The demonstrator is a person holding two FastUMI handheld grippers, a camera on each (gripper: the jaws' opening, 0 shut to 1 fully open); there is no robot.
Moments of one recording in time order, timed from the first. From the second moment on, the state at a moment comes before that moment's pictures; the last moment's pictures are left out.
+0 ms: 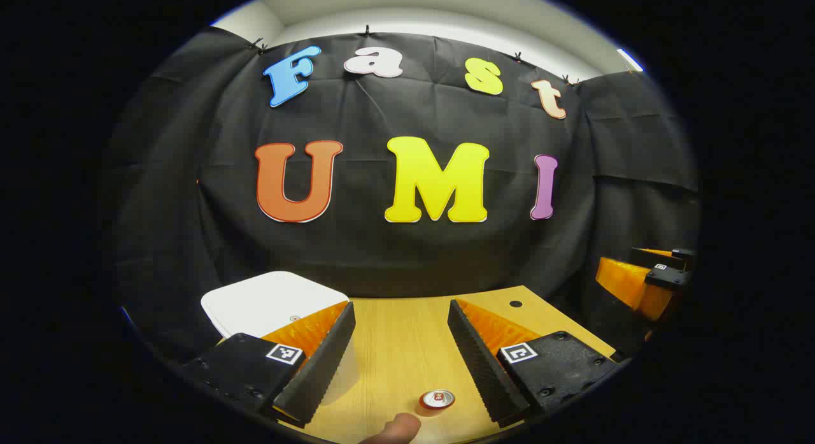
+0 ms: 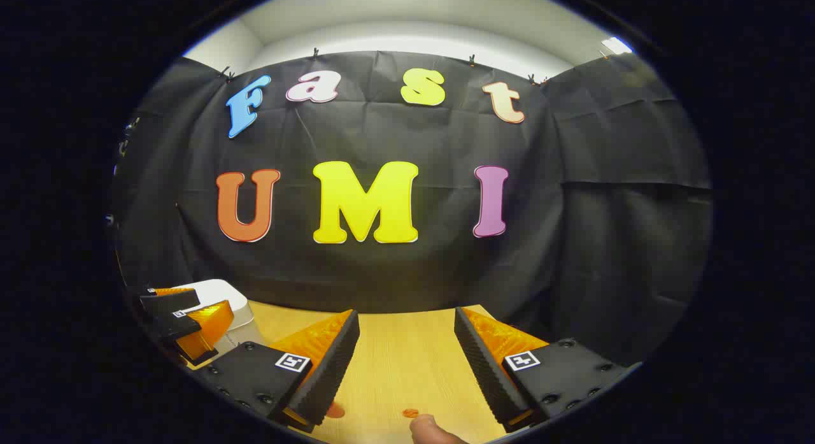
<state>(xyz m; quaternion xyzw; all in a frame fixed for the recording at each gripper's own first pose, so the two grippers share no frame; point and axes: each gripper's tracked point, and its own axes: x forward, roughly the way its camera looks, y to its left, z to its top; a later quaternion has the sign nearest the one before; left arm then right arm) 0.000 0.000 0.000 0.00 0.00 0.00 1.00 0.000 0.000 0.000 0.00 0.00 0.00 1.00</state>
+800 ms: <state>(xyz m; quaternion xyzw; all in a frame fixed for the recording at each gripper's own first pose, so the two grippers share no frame) 0.002 -0.004 -0.005 0.02 0.01 0.00 1.00 0.013 -0.008 -0.007 0.01 0.00 -0.01 1.00</state>
